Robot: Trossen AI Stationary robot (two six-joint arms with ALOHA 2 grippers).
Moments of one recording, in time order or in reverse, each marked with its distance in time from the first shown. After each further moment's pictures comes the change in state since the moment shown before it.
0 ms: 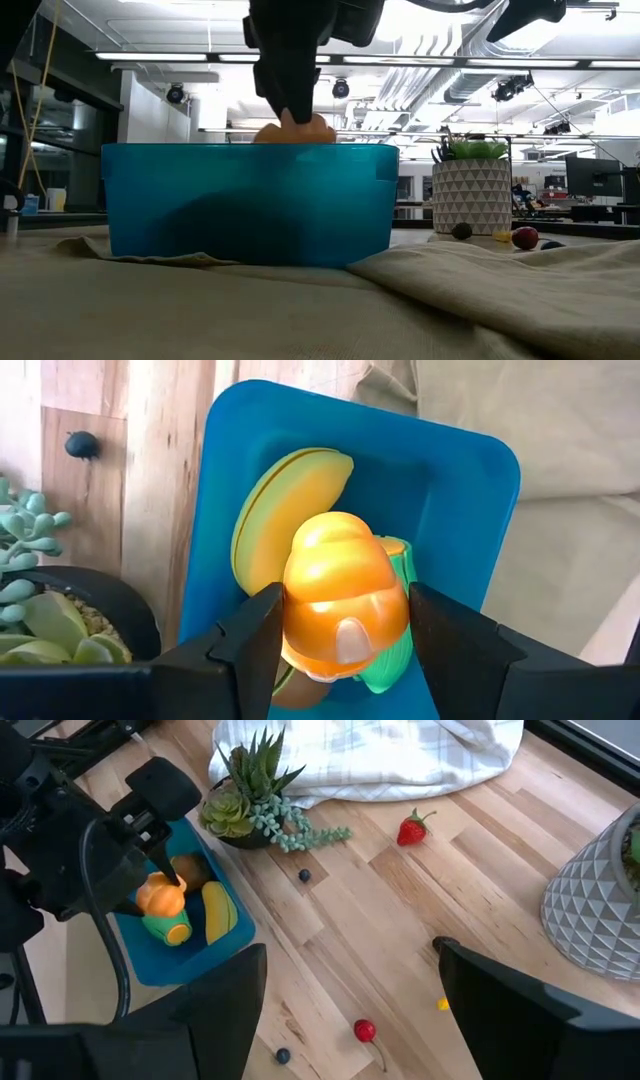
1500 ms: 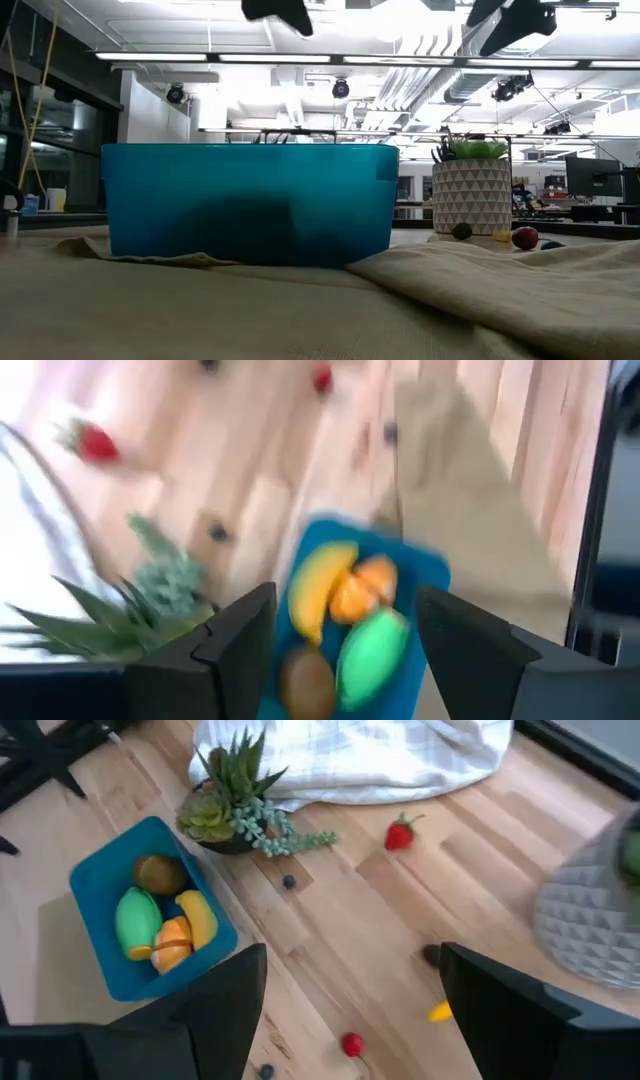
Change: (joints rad) left arm 0.020 -0.259 0.017 0.022 -0.181 -0.095; right arm -0.065 0.004 -0.063 0.077 -0.019 -0.045
